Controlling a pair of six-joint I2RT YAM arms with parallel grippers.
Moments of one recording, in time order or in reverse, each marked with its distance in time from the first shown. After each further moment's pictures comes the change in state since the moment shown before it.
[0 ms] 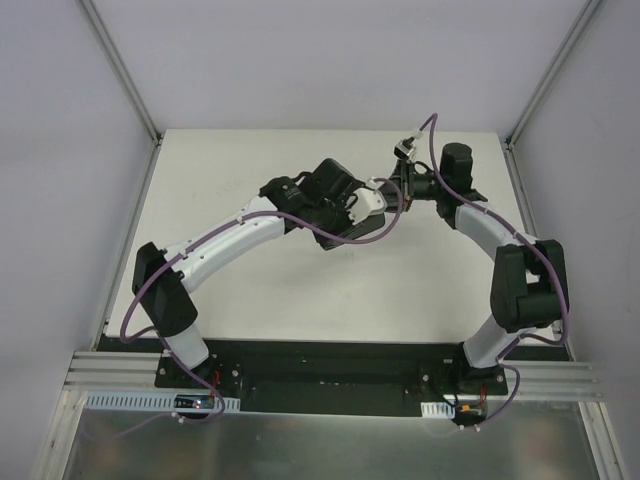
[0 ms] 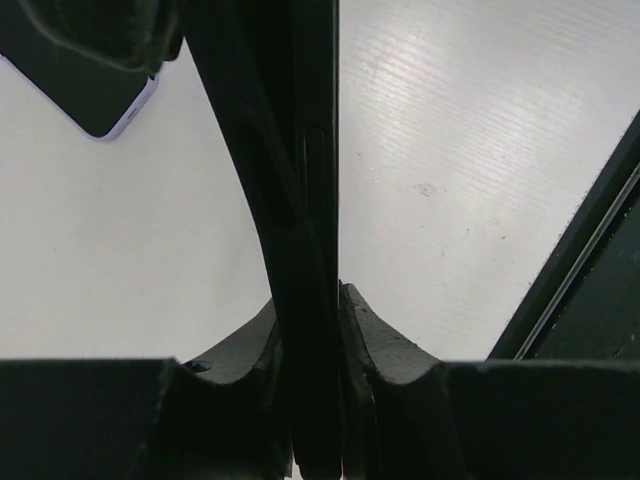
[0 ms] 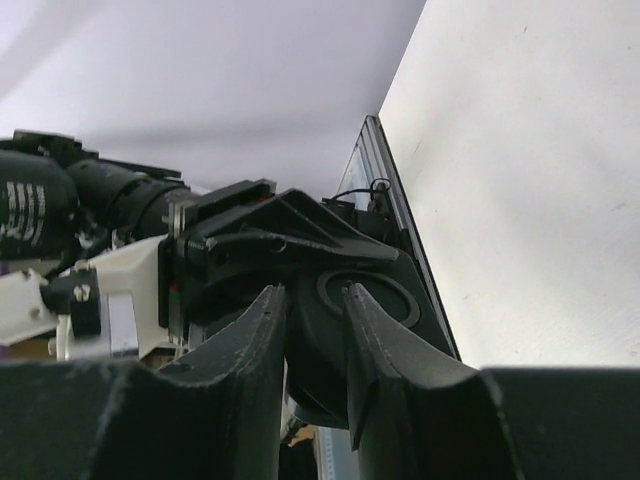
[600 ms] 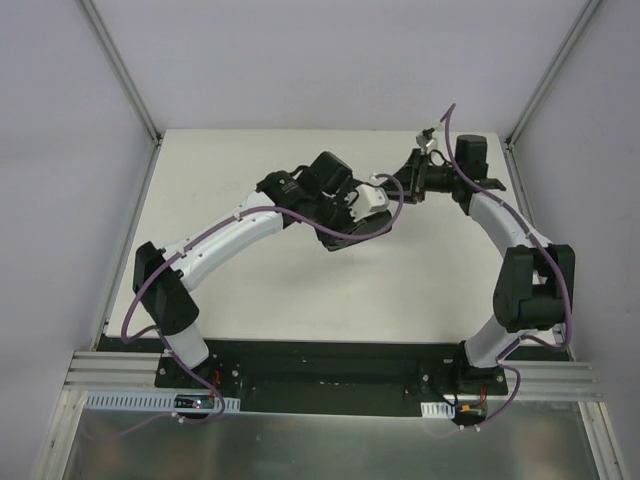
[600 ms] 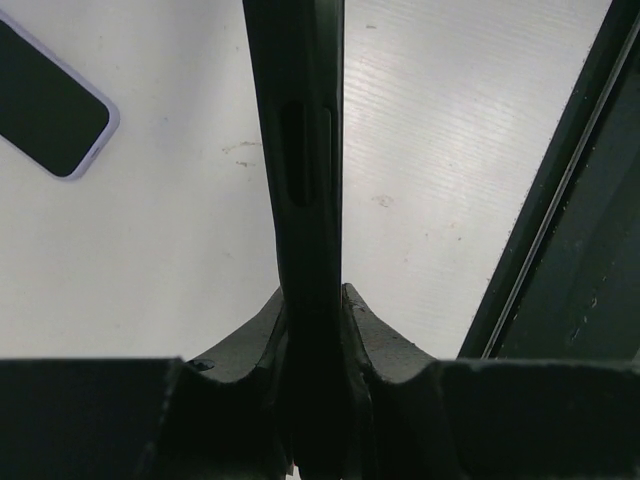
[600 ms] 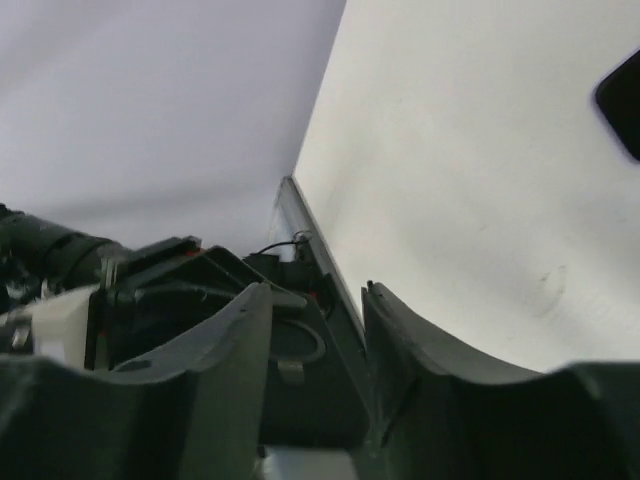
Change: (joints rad) left arm -0.002 0.019 0.059 -0.033 0.090 0.016; right arm -0.064 0.018 0.113 -0.341 0.165 -0.246
